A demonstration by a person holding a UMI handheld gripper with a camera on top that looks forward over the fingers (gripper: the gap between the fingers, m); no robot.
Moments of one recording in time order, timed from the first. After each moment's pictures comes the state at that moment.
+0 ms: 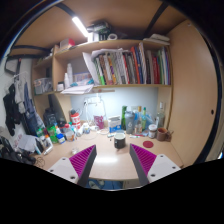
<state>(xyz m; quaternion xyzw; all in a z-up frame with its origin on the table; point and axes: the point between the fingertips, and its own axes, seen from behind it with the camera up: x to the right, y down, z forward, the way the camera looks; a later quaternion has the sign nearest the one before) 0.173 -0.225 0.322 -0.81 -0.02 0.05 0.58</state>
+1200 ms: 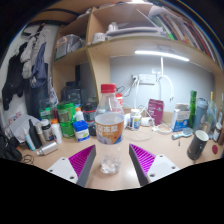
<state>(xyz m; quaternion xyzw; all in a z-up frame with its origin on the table) -0.169 0.044 0.087 -0.79 -0.17 0.14 0.57</state>
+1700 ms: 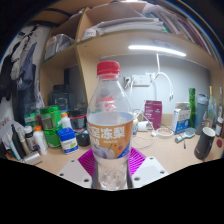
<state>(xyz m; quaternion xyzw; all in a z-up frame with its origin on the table) -0.188 0.122 0.065 -0.77 -0.12 0.12 0.62</state>
